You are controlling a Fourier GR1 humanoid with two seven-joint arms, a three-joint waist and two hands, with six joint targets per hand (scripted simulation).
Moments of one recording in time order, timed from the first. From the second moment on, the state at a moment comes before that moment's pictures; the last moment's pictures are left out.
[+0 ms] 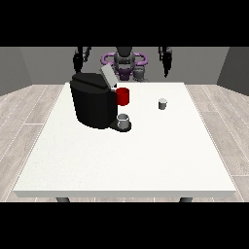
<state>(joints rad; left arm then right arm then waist) -0.01 0.11 -0.04 -1.59 0.01 0.01 0.03 -0.06 -0.10 -0.03 -1.54 -0.01 0.04 0.02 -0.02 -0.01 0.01</state>
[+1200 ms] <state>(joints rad) -0.27 0.37 0.16 -1.19 -0.04 -0.16 -0.10 -0.07 -0.02 -0.03 -1.60 -0.02 -0.07 -0.09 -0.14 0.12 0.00</state>
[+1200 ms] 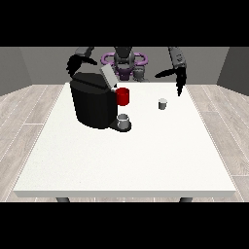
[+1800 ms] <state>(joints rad) -0.41 0.38 0.12 -0.94 -0.18 -0.14 -0.13 -0.13 -0.01 -0.02 -1.55 -0.01 -0.12 -0.06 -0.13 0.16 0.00</state>
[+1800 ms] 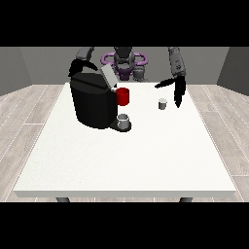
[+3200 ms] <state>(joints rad) -0.55 0.39 0.05 -0.62 -0.50 0.10 -0.27 -0.22 -0.02 0.00 -1.43 0.04 -0.17 -0.01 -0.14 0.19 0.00</state>
